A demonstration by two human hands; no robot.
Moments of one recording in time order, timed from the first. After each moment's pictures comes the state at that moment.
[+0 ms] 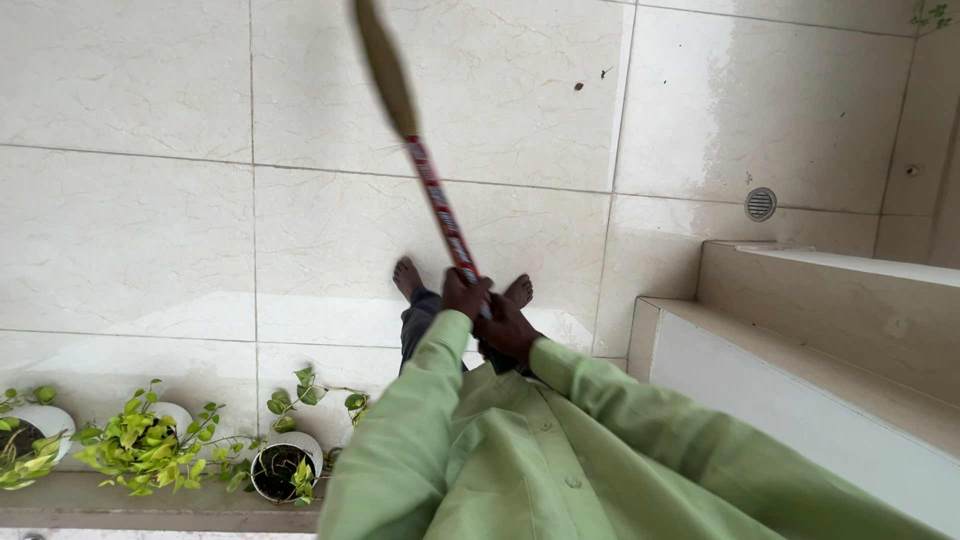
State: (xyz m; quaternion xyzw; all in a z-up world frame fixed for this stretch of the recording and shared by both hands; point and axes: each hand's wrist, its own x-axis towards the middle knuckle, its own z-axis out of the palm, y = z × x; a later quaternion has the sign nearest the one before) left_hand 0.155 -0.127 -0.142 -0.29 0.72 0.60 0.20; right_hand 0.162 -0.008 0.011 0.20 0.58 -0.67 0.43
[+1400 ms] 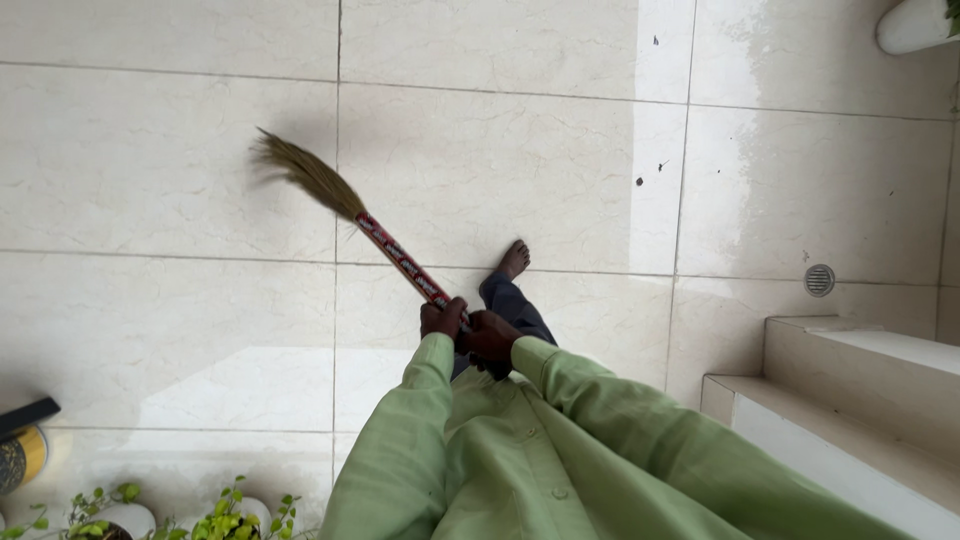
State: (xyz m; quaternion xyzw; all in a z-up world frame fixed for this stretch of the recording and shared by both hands) left_hand -0.063 -0.369 -0.134 -0.44 0.70 0.51 0.24; right_hand -0.077 -0.223 -0.028 0.10 0.64 -0.55 0.52
